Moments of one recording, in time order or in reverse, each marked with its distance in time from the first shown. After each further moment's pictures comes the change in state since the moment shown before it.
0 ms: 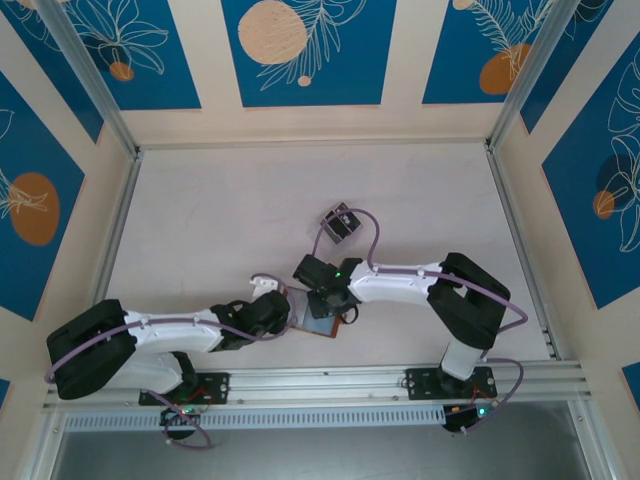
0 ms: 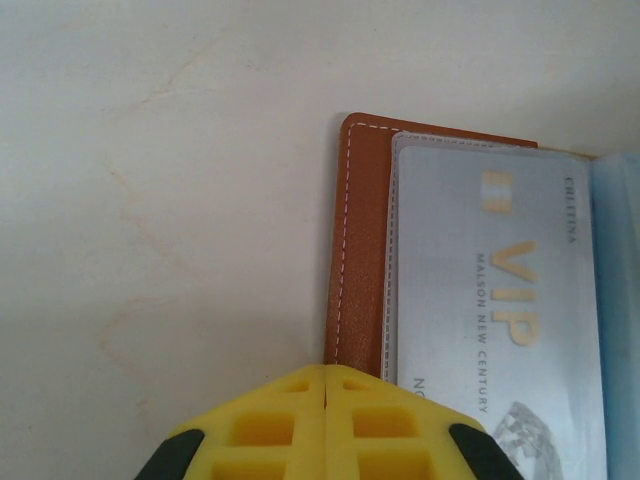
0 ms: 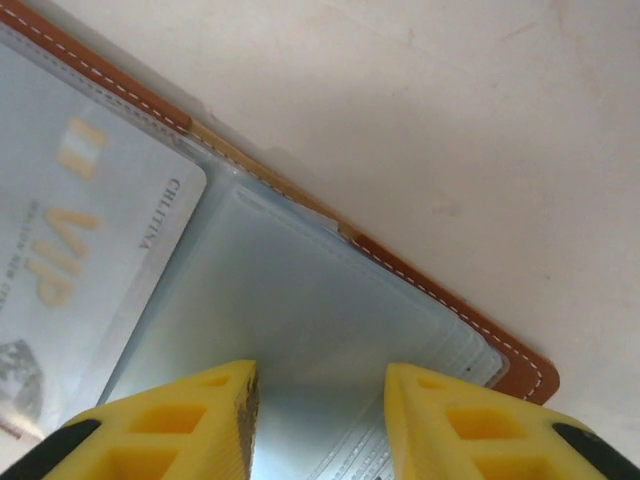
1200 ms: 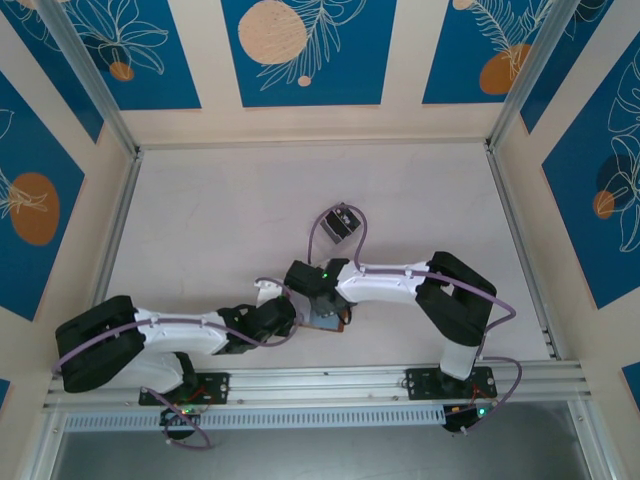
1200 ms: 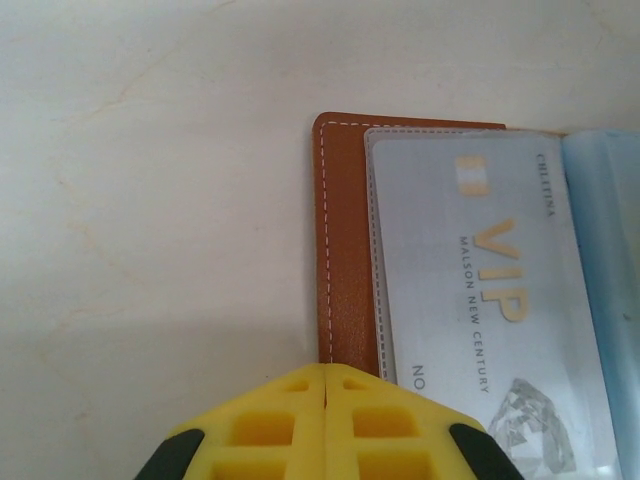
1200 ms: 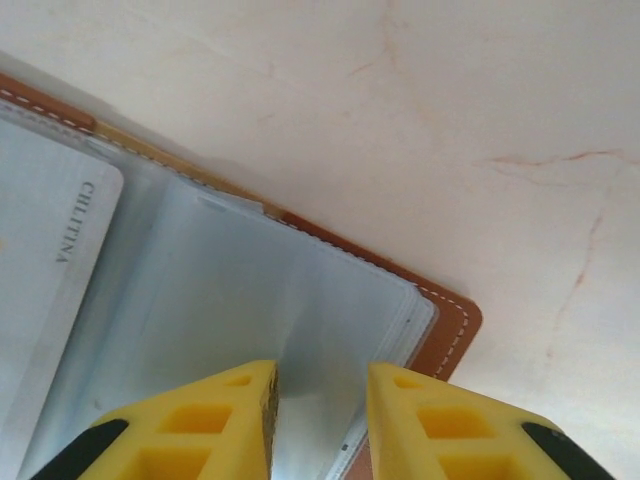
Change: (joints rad) left arm -0.068 0.051 0.005 0.064 -0.060 -0.043; right arm 0.035 0.057 0.089 -0.172 0.211 0.026
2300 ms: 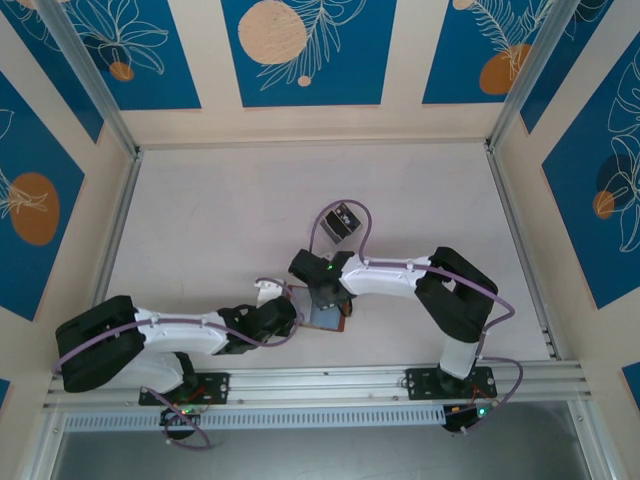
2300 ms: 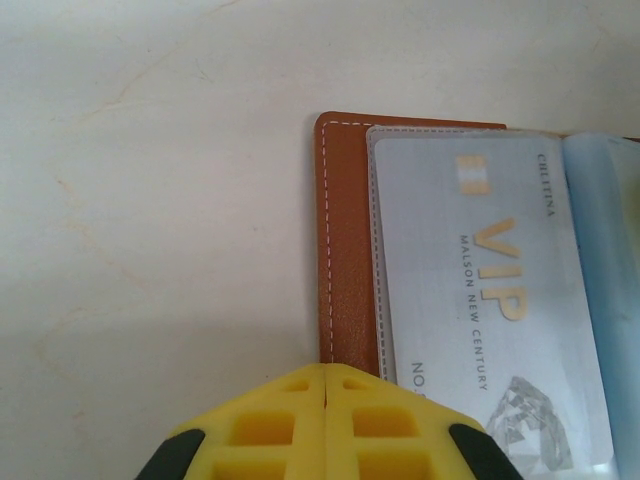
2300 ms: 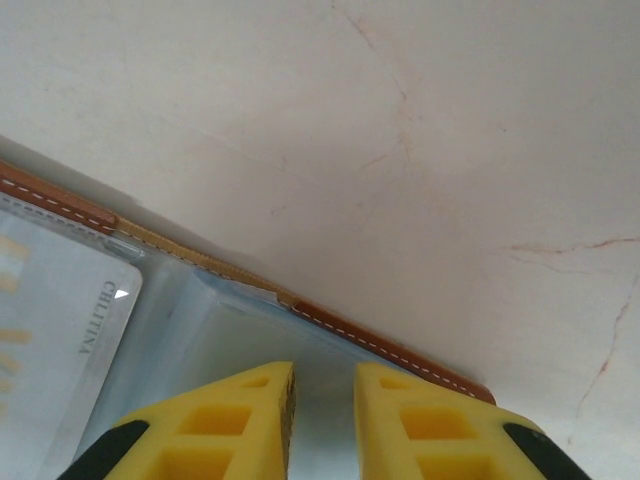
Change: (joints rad) left arm -0.004 -0.005 0.000 -0.005 -0.006 -0.003; right arm -0.064 0.008 -0.014 0.105 -0.066 -0.070
